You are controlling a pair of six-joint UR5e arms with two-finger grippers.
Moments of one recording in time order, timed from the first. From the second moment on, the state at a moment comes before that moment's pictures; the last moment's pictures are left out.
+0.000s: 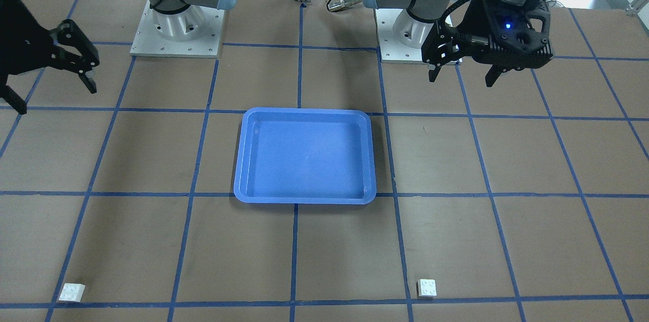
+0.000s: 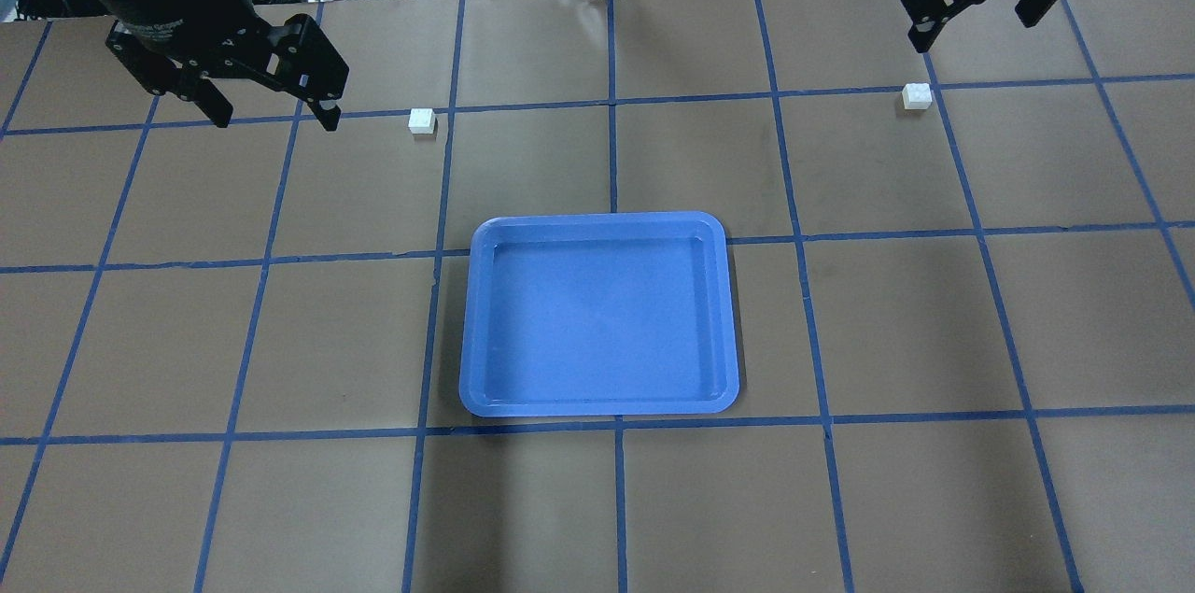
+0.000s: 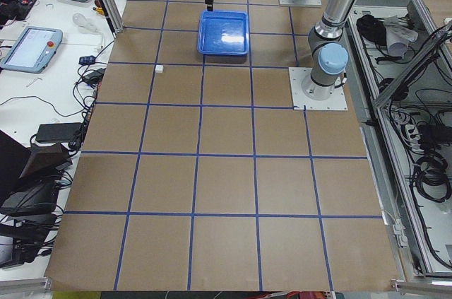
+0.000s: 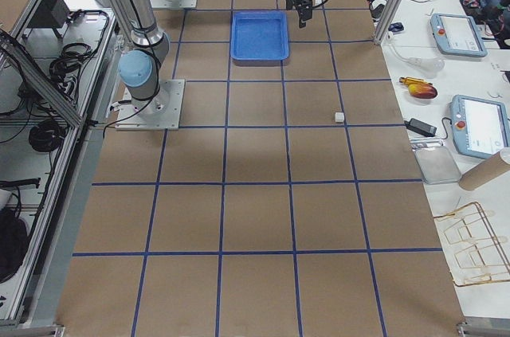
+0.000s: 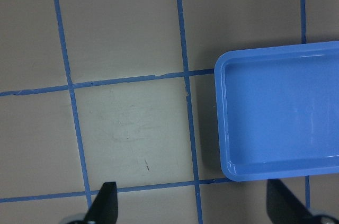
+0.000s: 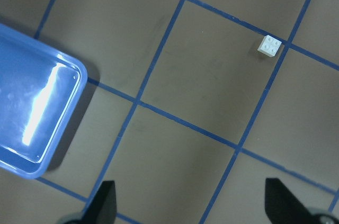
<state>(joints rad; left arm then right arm) -1.53 -1.59 -1.45 -1.67 1.58 0.12 1.34 -1.48 1.39 -1.56 -1.50 -0.72</state>
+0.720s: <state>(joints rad) -1.52 -2.05 -1.32 -1.29 1.57 0.12 1.25 -1.04 1.27 -1.86 -1.42 -1.36</state>
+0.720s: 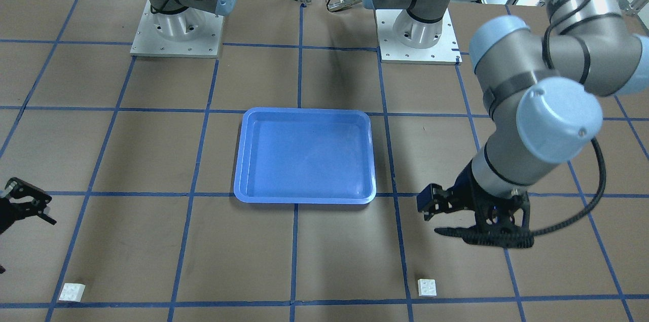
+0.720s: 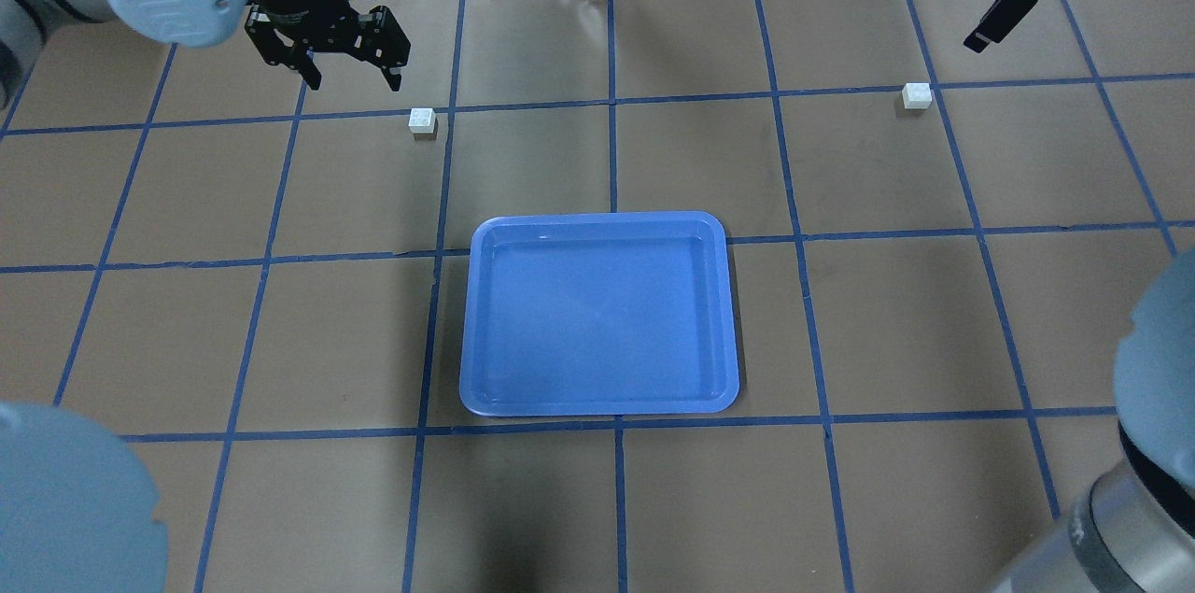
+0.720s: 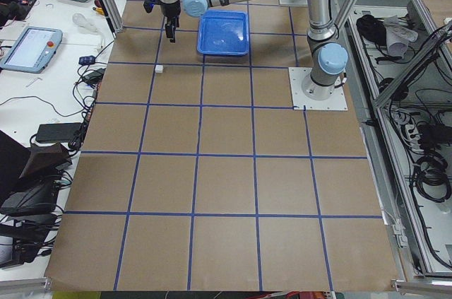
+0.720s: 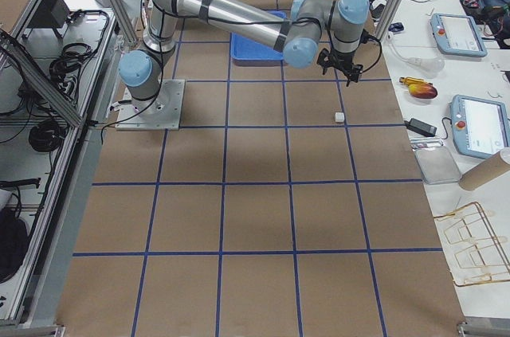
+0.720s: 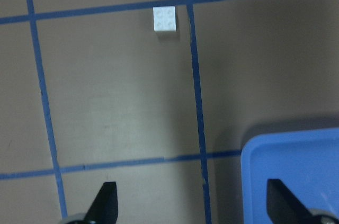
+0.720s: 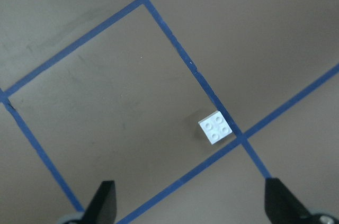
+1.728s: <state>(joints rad) -1.52 -2.44 -1.11 -1.18 1.57 0.15 1.22 -0.80 1.23 -2.00 -1.29 -1.88</state>
